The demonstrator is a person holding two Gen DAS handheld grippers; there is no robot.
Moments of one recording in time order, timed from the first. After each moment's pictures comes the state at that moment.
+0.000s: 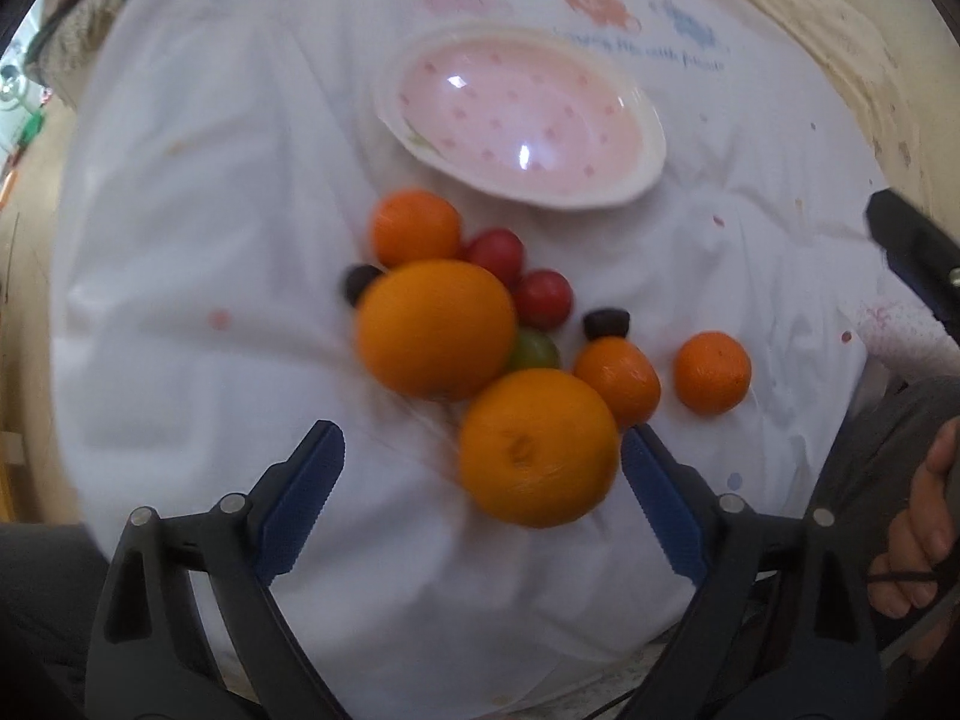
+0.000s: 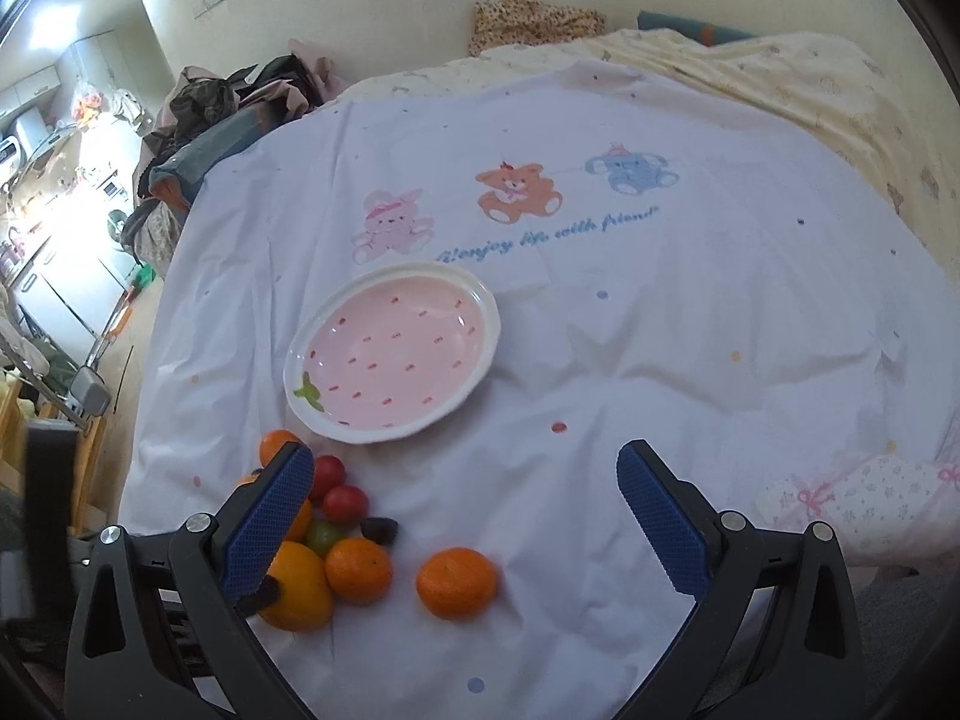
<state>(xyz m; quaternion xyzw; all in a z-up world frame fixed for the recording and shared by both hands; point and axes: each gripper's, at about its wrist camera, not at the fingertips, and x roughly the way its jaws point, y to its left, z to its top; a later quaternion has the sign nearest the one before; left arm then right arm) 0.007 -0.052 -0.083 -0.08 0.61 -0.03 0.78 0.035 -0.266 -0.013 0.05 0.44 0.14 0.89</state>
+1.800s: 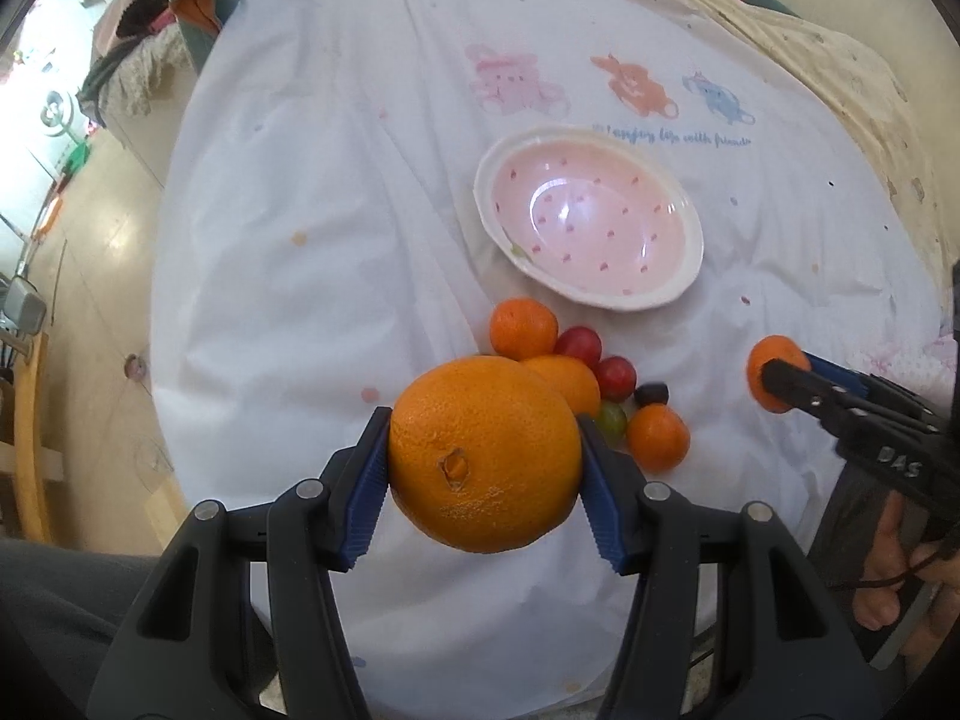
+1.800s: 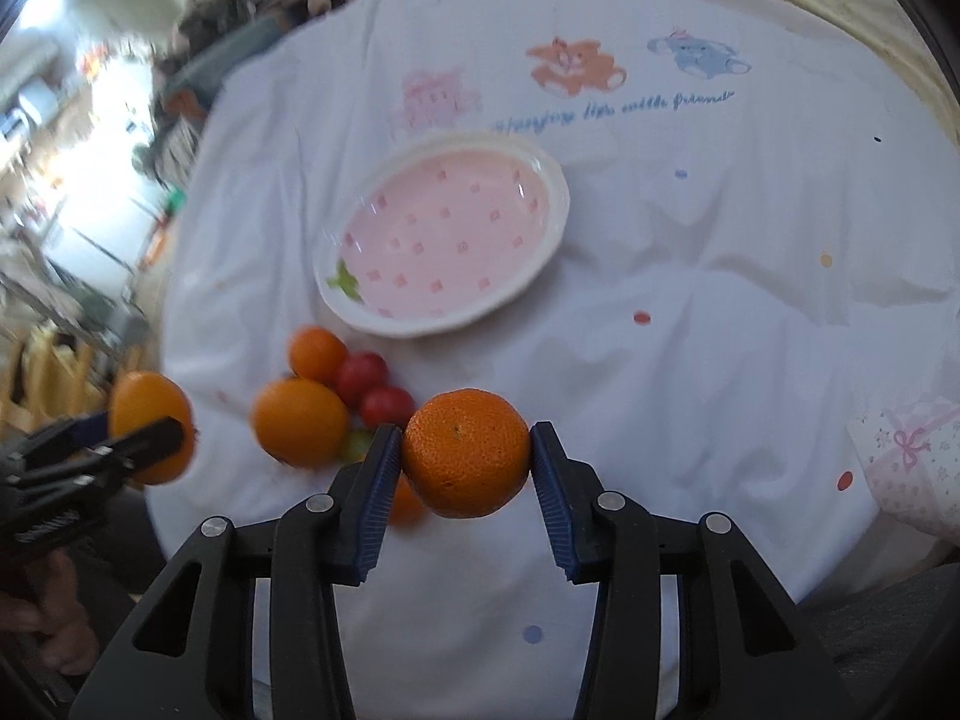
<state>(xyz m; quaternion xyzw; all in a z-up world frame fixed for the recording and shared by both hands) 0.000 0.000 -0.012 -0.05 0.55 0.02 0.83 0.049 -0.238 -0.042 0.07 0.54 0.20 0.81</state>
